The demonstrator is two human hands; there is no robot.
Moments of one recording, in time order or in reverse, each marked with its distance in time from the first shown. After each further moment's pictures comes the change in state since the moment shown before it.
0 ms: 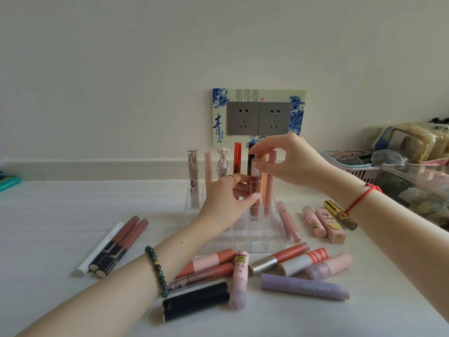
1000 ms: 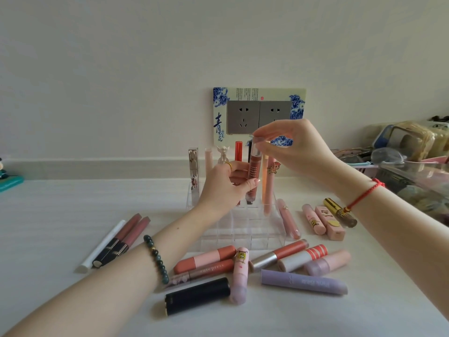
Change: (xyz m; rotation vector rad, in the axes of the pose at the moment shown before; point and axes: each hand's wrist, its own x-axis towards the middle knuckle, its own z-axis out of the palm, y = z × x) left_hand 0.009 0.014 -0.010 -0.157 0.040 0.011; right_hand 0.001 -0.009 -0.009 0.134 0.175 -0.003
